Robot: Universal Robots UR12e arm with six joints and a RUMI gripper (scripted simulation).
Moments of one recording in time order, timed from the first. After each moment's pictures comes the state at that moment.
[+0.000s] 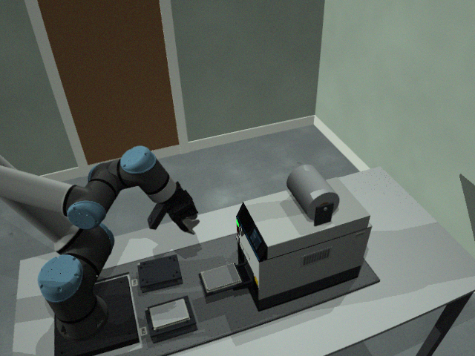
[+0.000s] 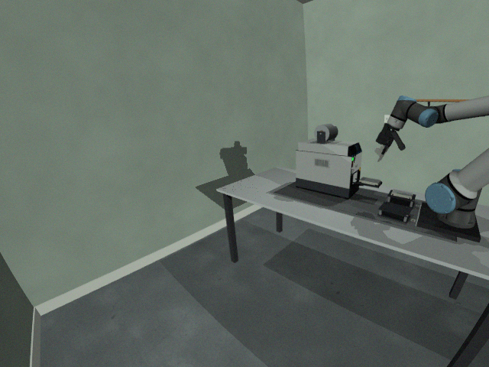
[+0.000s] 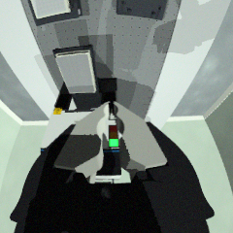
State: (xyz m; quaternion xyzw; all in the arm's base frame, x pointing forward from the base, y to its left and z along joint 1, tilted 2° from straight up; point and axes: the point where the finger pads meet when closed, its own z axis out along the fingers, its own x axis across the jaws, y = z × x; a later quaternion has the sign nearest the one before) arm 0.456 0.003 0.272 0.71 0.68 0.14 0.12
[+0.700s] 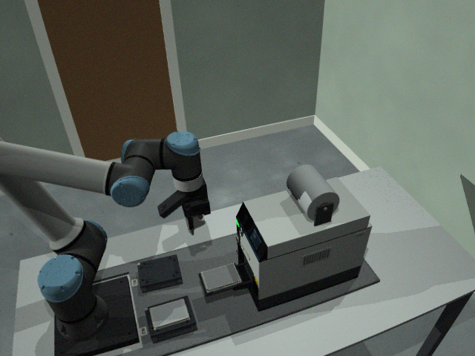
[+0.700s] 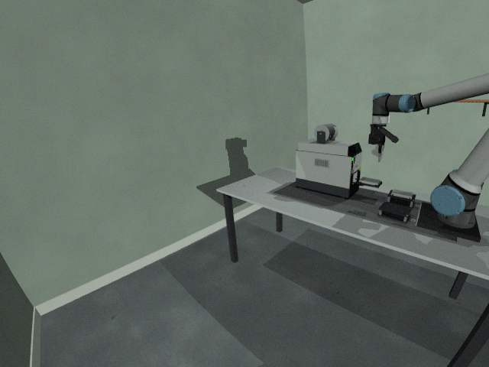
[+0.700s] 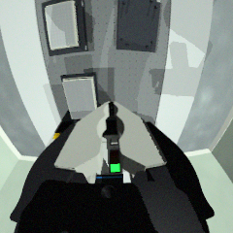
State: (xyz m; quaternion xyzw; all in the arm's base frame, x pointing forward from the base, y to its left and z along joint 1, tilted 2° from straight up) arm 0.456 0.003 0.272 0.72 0.69 0.01 -0.01
